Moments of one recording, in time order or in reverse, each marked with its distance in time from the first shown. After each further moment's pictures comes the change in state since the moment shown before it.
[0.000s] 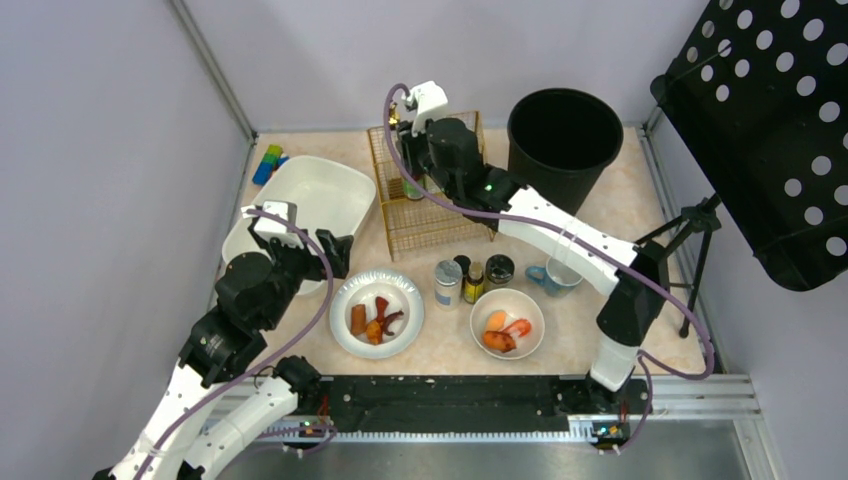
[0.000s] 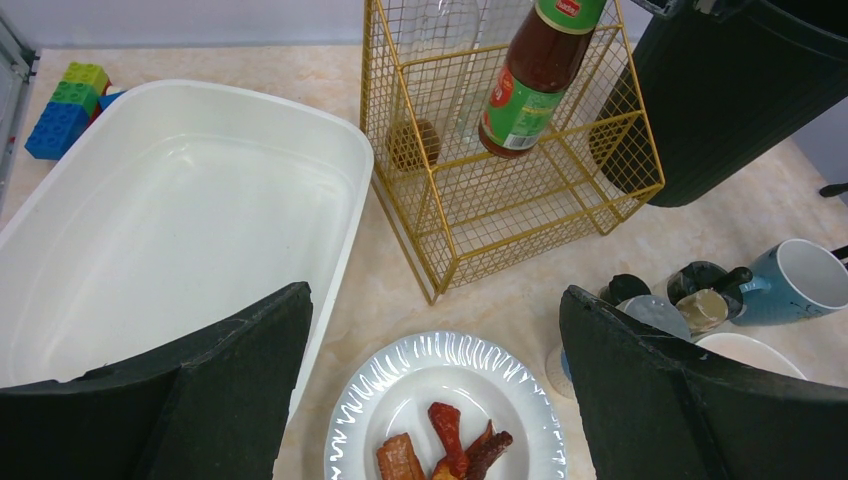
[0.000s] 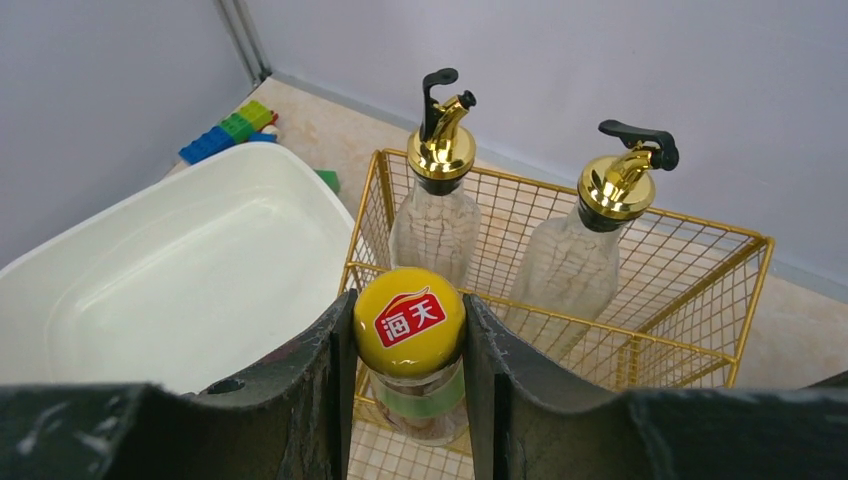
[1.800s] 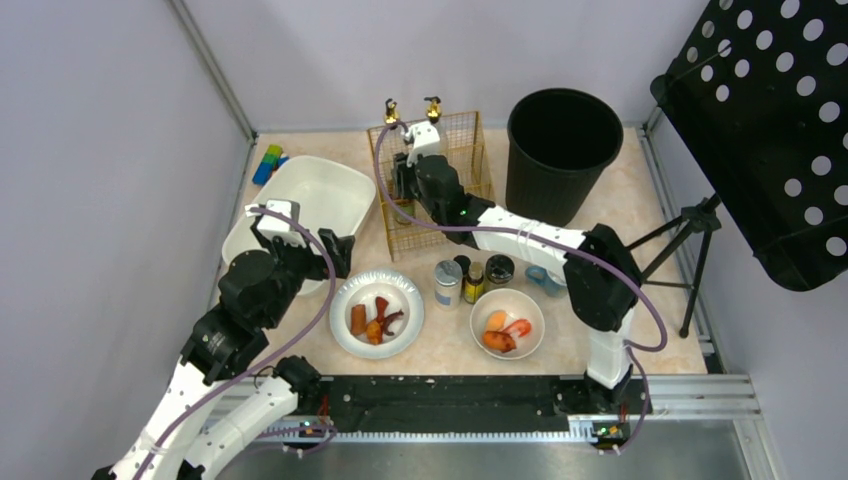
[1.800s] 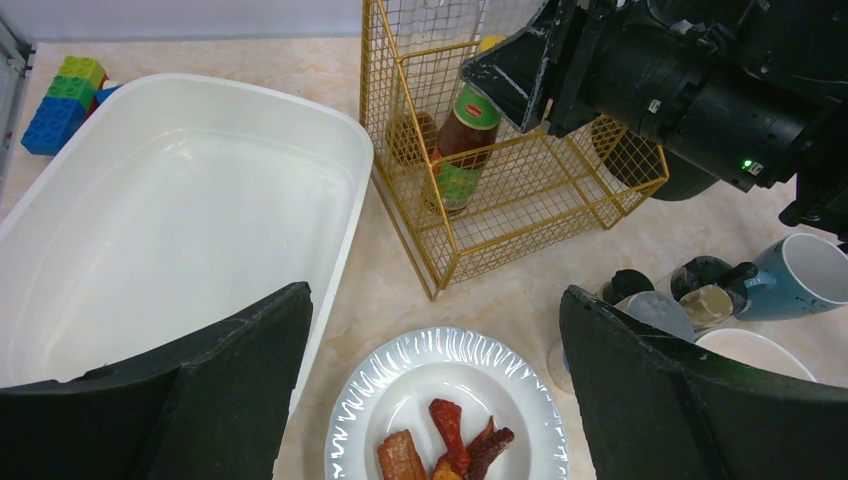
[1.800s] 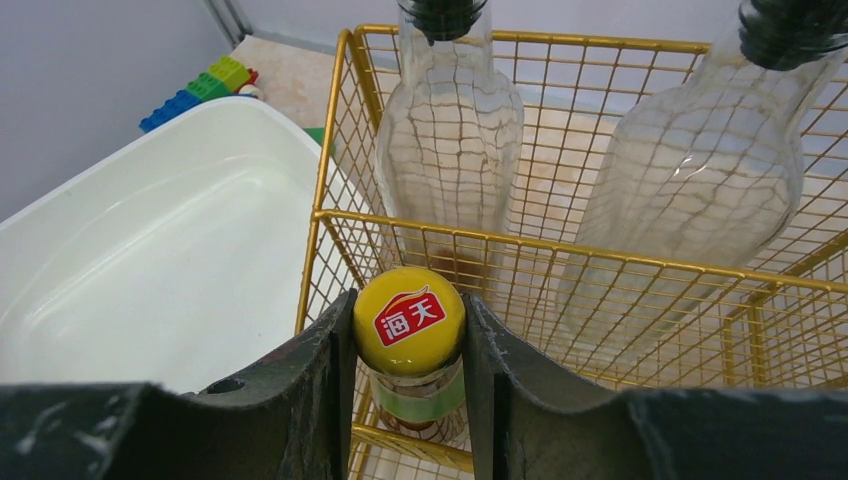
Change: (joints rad) left arm 0.001 0.013 0.000 -0.003 0.003 0.000; right arm -0.018 0.147 -0.246 0.388 0.001 0.118
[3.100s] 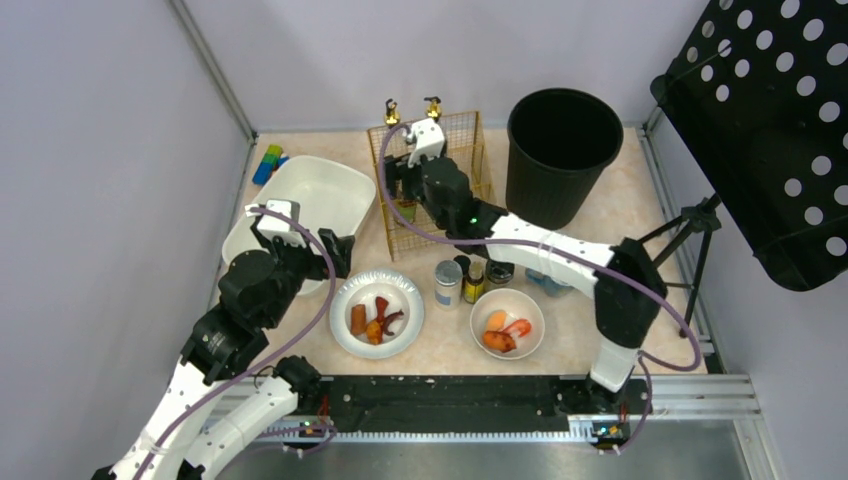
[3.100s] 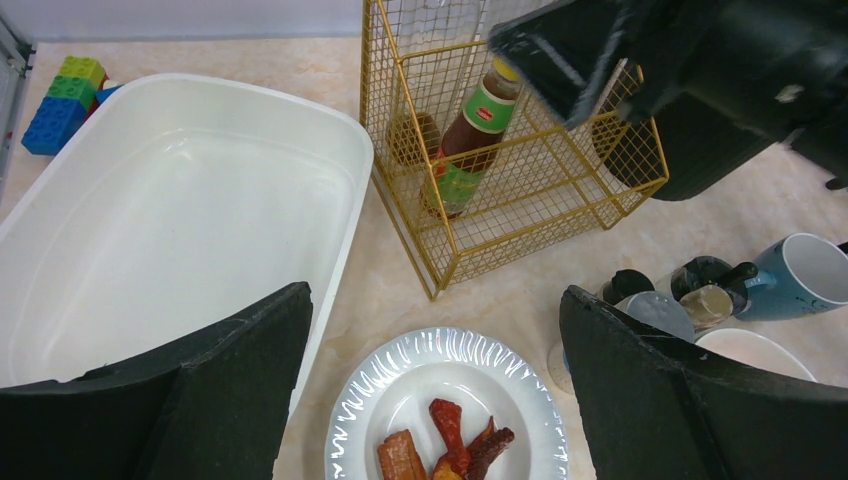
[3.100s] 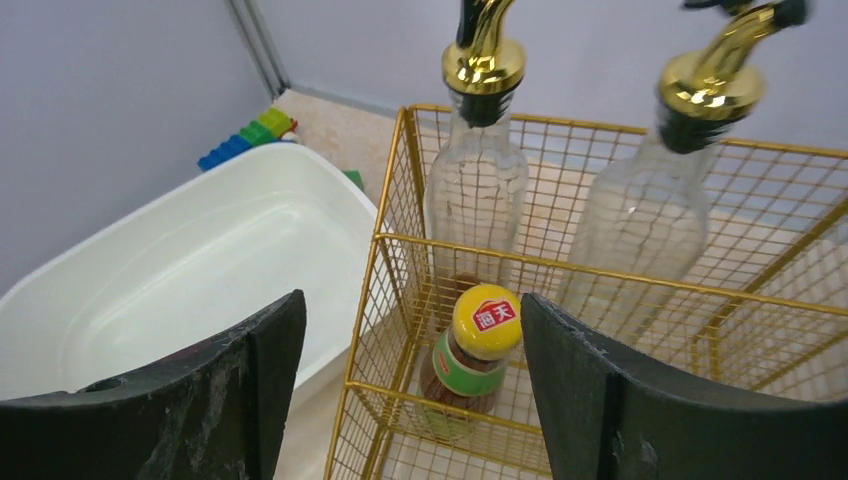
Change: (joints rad) left arm 0.000 0.000 0.000 0.000 0.000 0.000; right arm 0.068 -0.096 -0.034 0.011 0.050 -0.060
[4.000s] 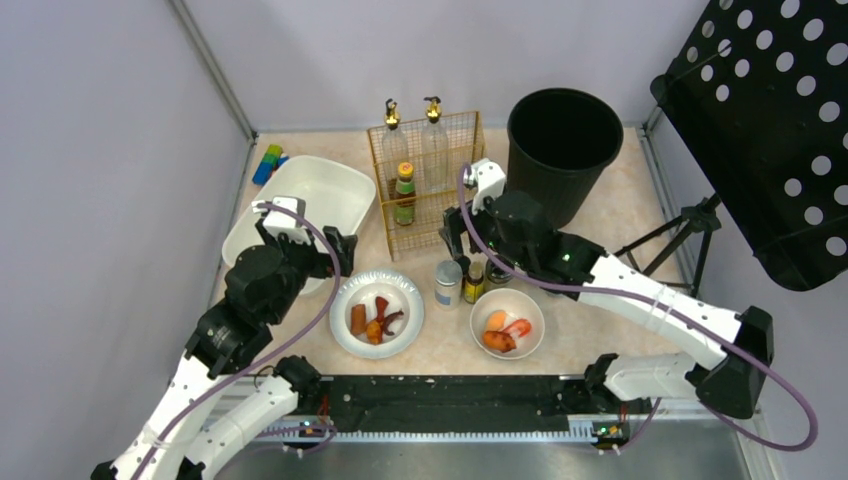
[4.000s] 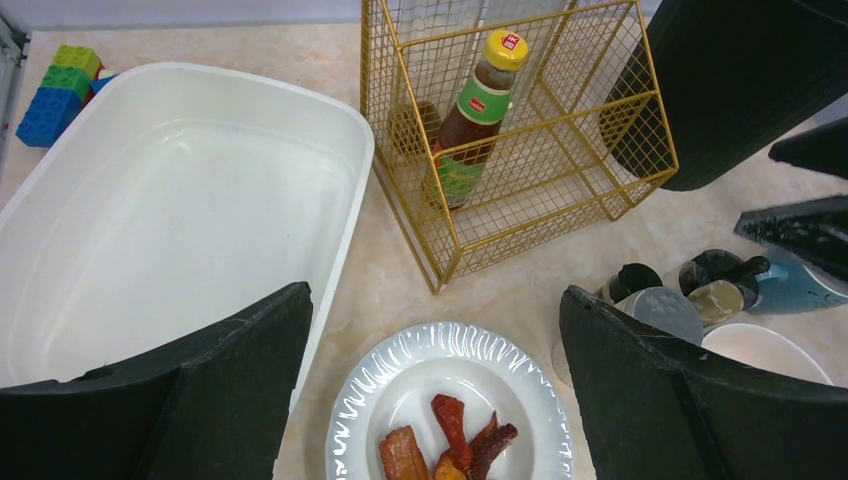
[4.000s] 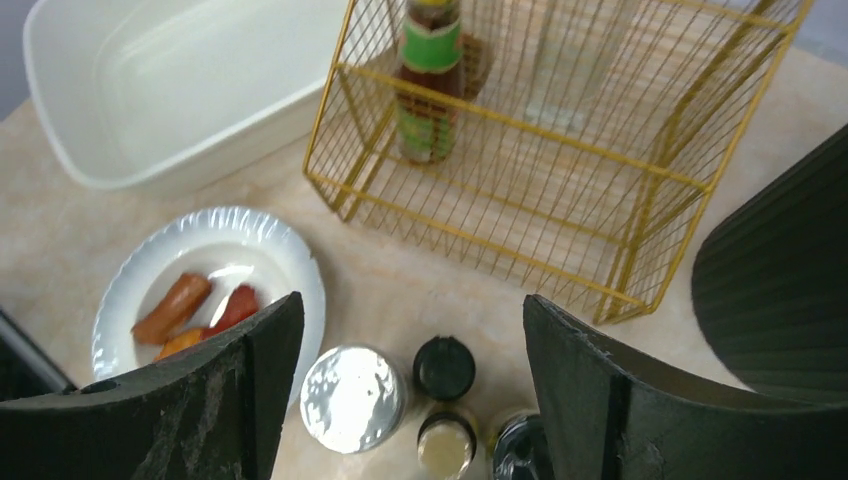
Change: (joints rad) left arm 0.000 0.029 0.000 0.000 0.001 0.000; right arm 0.000 -0.591 -0.353 -0.496 -0.137 0.035
